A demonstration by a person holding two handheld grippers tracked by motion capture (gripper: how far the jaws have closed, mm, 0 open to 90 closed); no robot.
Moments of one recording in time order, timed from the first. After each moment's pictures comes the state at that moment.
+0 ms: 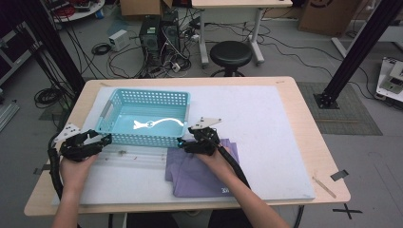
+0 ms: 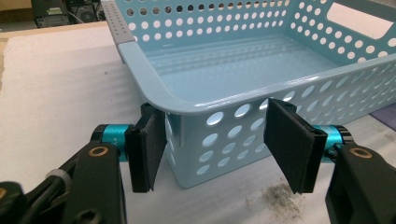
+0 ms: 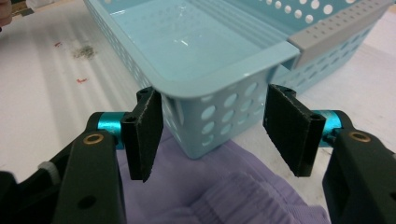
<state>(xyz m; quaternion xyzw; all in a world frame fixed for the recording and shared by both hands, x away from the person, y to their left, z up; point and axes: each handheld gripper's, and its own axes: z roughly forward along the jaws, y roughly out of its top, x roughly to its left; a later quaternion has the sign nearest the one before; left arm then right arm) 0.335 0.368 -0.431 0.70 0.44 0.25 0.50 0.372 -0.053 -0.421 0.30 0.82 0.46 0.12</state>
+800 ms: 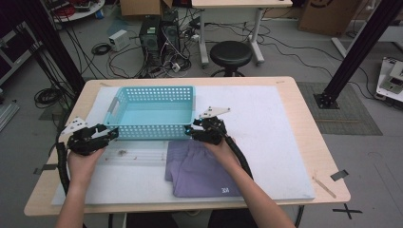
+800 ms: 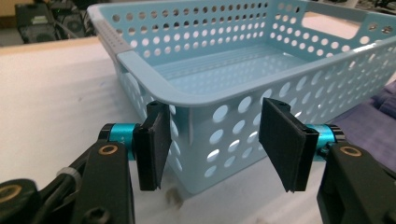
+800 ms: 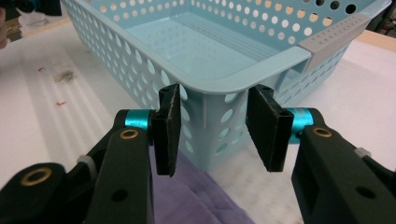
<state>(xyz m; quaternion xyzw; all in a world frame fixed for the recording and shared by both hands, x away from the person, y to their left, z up) 0.351 0.339 -0.418 0.70 0.43 0.24 0.52 0.394 -0.081 -0.399 0.31 0.81 0.48 0.14</state>
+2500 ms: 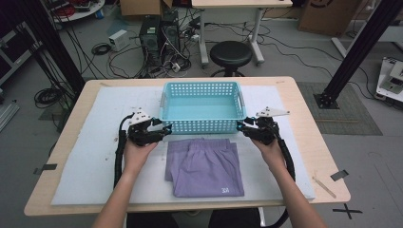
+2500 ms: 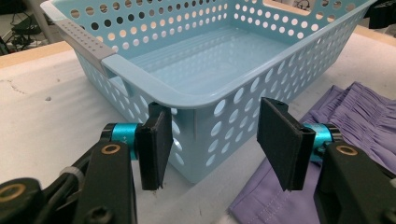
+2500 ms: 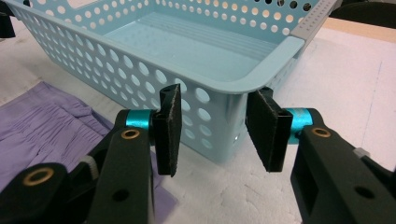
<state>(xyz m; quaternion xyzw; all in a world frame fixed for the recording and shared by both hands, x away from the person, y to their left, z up) 0.388 0.192 -0.420 0.75 0.36 0.20 0.52 0.392 -0.228 -0.407 0.41 0.77 0.46 0.19</state>
